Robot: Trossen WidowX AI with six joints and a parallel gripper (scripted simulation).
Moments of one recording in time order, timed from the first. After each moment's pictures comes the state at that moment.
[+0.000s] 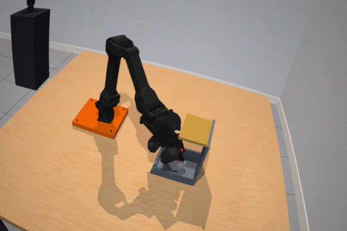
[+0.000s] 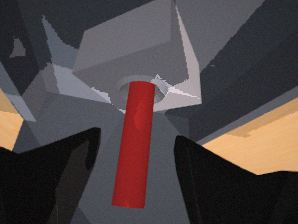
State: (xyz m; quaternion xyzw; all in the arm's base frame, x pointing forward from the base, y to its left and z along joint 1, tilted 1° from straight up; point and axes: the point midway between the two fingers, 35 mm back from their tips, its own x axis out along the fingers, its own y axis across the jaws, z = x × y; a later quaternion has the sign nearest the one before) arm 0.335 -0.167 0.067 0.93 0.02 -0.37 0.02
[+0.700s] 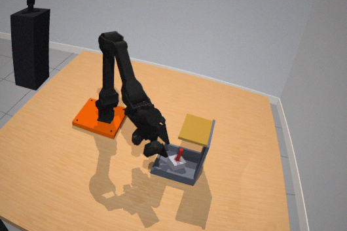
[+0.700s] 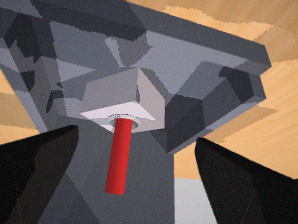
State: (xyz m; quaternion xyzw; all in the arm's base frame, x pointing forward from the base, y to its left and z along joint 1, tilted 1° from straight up) arm 0.272 -0.160 0.074 0.92 0.02 -0.39 0.01
